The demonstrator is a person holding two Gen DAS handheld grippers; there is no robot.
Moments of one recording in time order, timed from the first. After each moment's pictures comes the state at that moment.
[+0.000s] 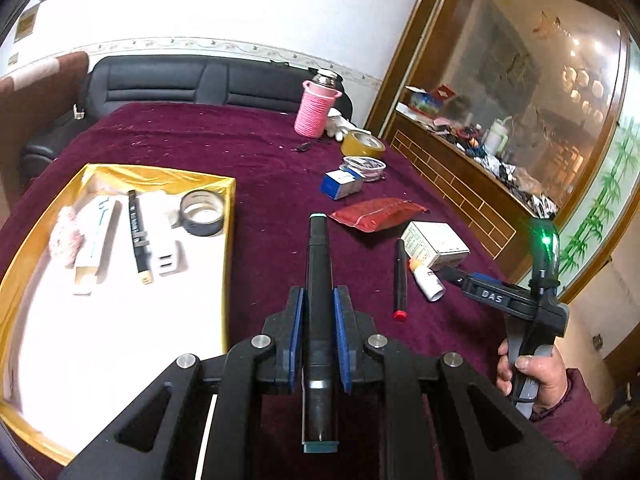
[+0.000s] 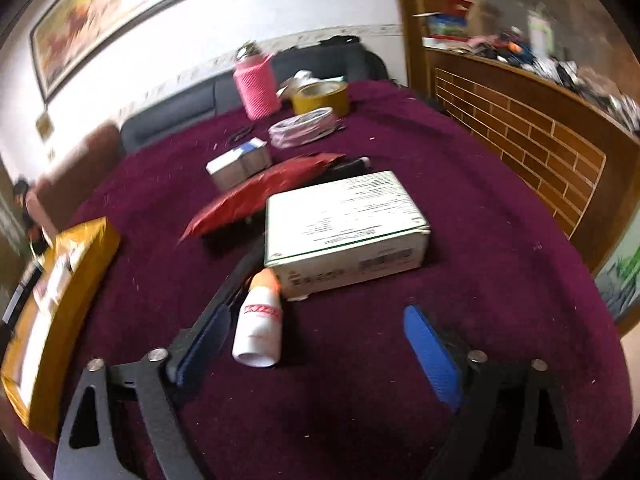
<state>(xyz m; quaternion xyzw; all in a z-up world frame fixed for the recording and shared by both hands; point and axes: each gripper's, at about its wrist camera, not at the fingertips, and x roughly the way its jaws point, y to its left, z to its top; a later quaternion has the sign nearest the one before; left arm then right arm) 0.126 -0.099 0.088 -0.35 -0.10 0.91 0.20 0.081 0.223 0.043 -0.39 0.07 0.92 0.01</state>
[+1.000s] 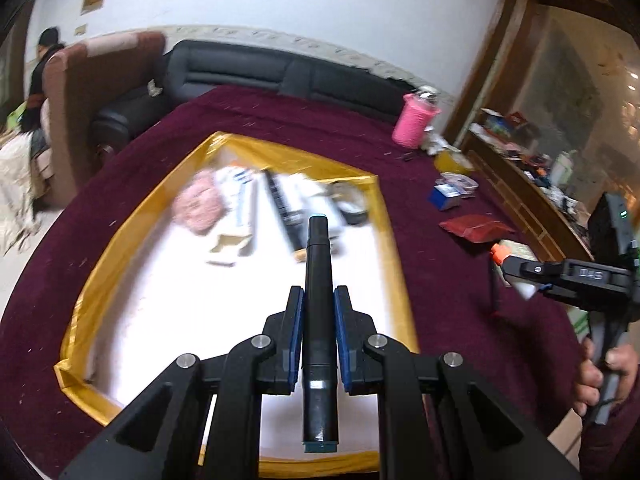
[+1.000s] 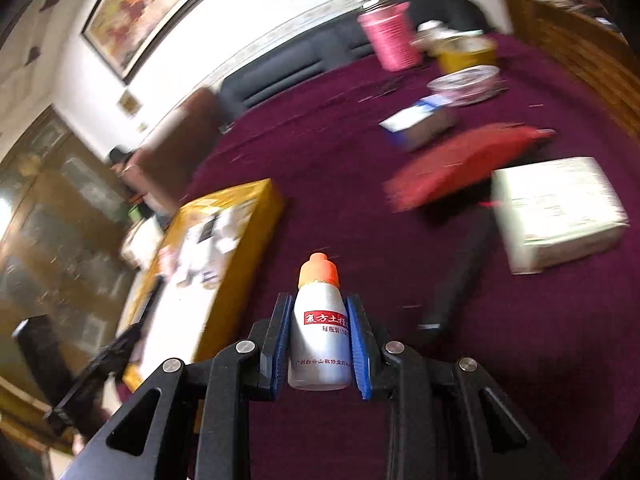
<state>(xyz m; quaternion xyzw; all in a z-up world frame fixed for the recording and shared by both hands) 0.134 -0.211 0.063 -0.37 -0.13 0.92 0.07 0.068 0.101 0.075 -0.46 0.16 0.84 -0.23</state>
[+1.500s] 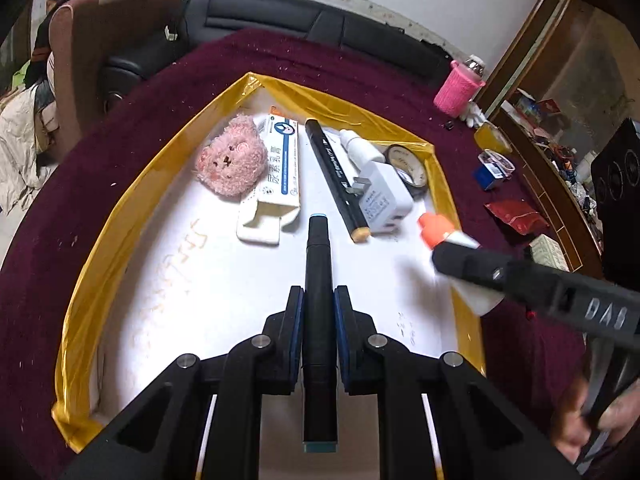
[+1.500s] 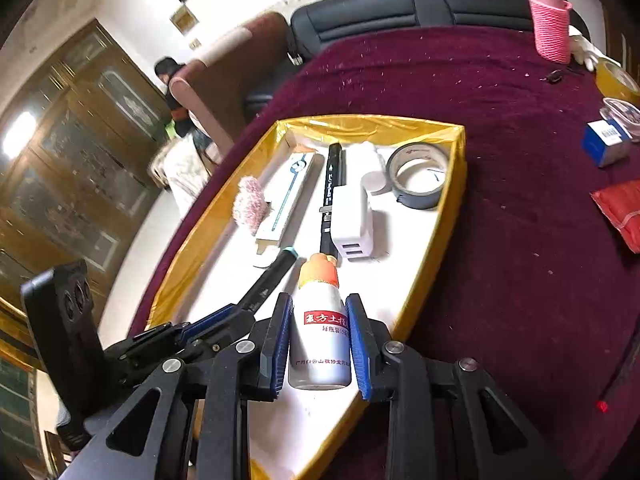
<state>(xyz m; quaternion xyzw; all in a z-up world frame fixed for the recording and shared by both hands) 0.085 -0.239 0.031 -0.46 -0.15 0.88 0.05 0.039 -0.065 0.054 -0.51 0.05 0.81 -0.29</state>
